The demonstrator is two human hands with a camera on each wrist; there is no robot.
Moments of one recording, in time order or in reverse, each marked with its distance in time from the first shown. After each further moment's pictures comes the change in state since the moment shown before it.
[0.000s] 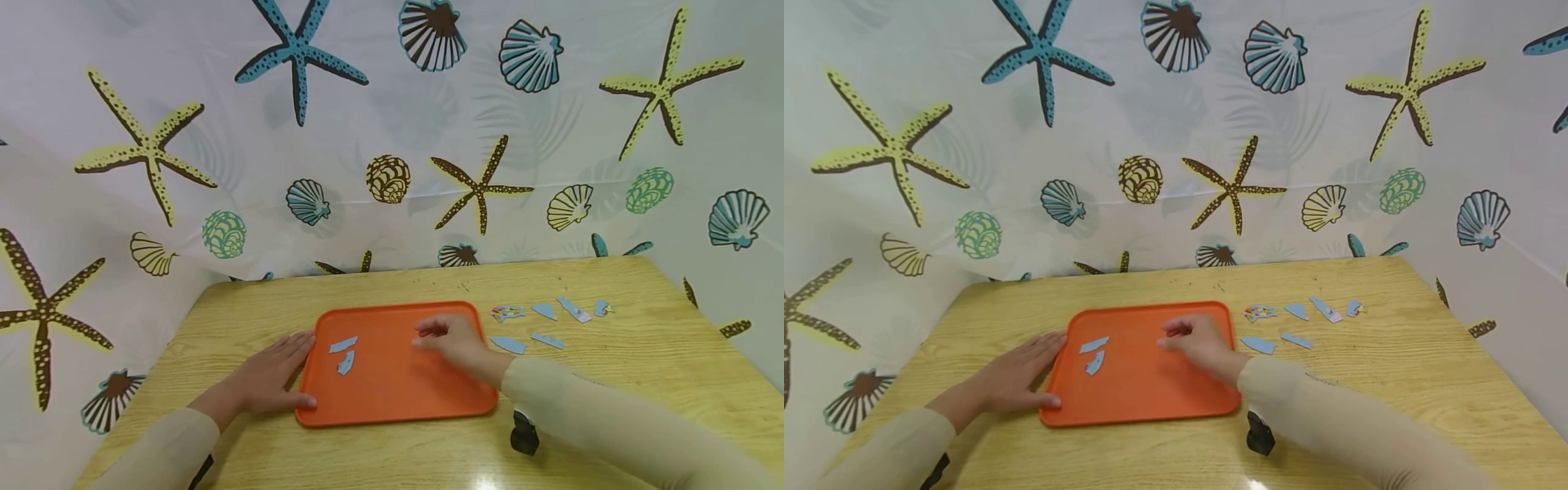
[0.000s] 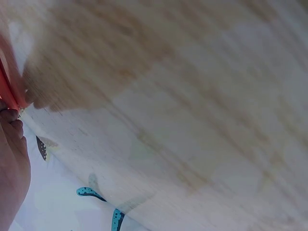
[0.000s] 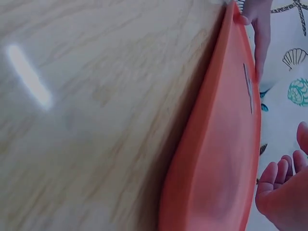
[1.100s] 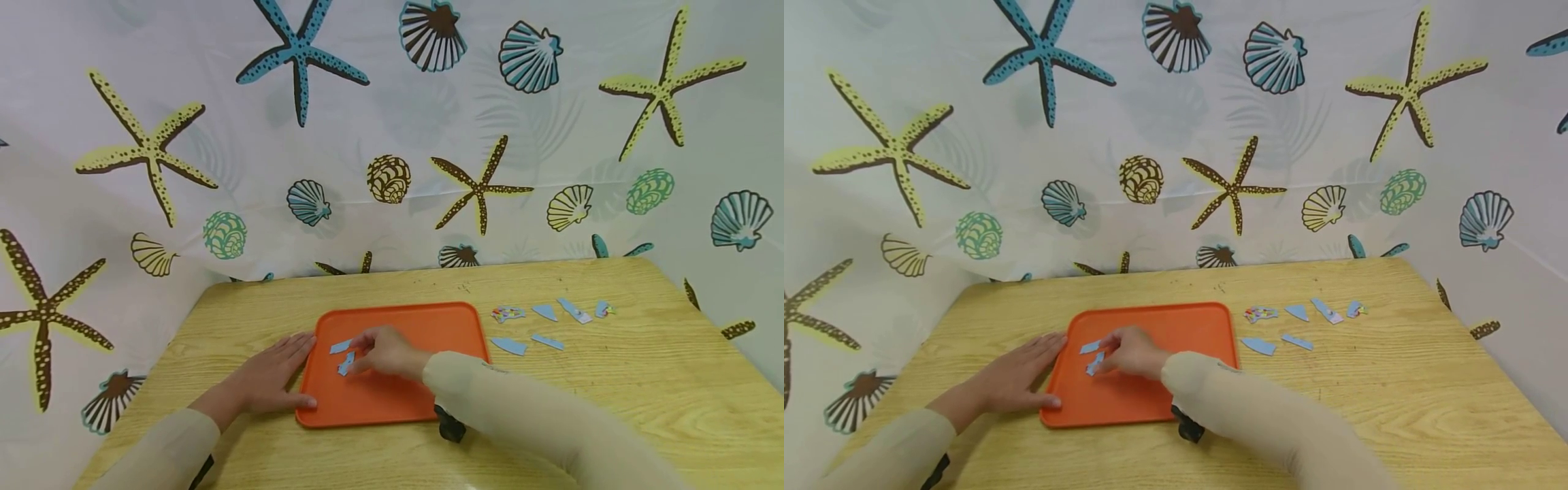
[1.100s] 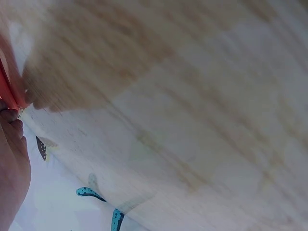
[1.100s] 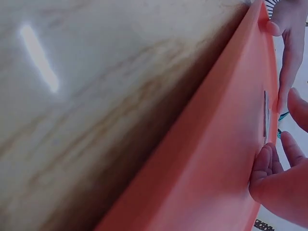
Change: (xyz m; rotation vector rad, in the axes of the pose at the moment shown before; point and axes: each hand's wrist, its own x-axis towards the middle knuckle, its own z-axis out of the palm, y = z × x) left_hand 0.001 -0.002 0.001 -0.008 -0.017 -0.011; right_hand 0.040 -0.012 0.093 -0.114 -0.241 0.026
